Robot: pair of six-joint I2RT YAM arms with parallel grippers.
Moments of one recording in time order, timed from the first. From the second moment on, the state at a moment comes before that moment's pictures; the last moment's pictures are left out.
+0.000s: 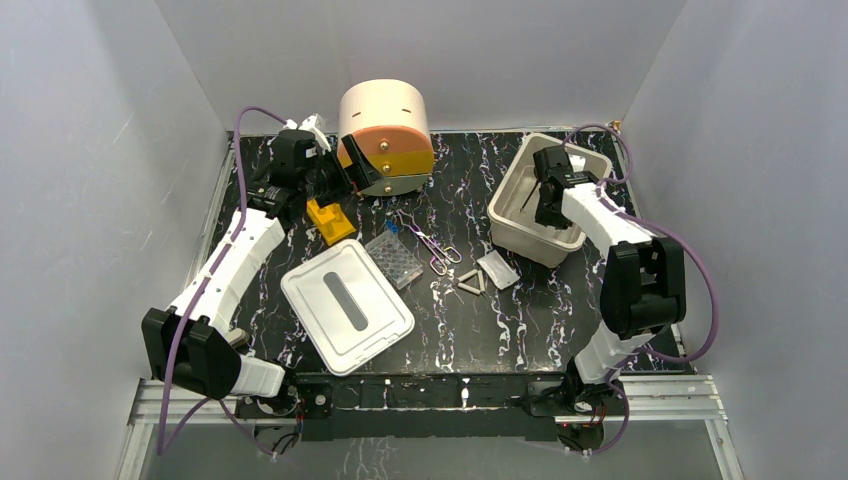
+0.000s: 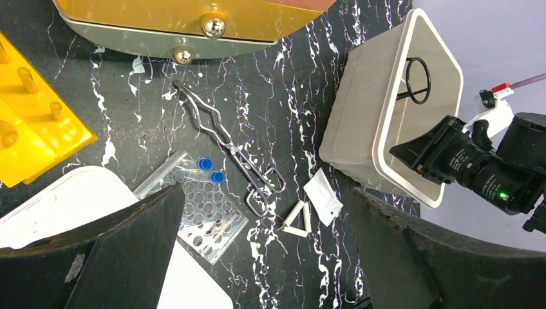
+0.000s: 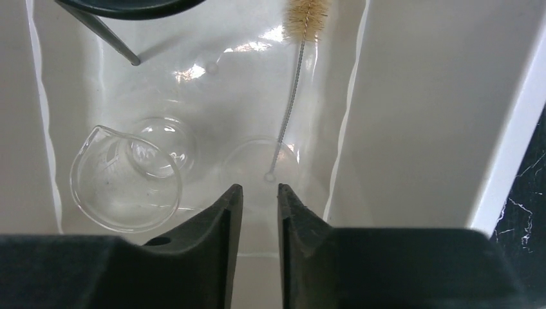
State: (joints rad) left arm -0.31 1.38 1.32 -0.48 0.19 -0.63; right arm 0.22 1.68 1.27 -0.70 0.37 0.43
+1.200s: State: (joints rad) left arm -0.31 1.35 1.37 -0.65 -0.15 -0.61; right arm 0.69 1.68 1.33 -0.40 0.05 0.19
